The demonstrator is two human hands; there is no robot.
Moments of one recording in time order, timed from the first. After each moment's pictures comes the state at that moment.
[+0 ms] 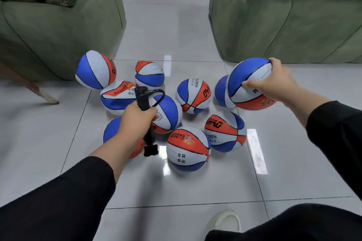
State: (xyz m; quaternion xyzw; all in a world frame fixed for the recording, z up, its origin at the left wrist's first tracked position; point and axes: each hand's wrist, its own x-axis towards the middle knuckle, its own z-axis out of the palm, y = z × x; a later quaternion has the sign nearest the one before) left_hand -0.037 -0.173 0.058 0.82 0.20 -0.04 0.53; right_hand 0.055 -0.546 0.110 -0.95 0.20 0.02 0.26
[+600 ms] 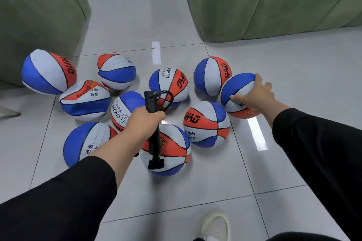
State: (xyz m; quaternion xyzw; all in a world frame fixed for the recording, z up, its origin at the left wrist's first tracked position) left_hand 0.000 -0.287 0.021 0.83 0.19 -0.19 0.48; right_hand 0.067 -0.632 -0.037 -0.92 0.30 0.12 0.23
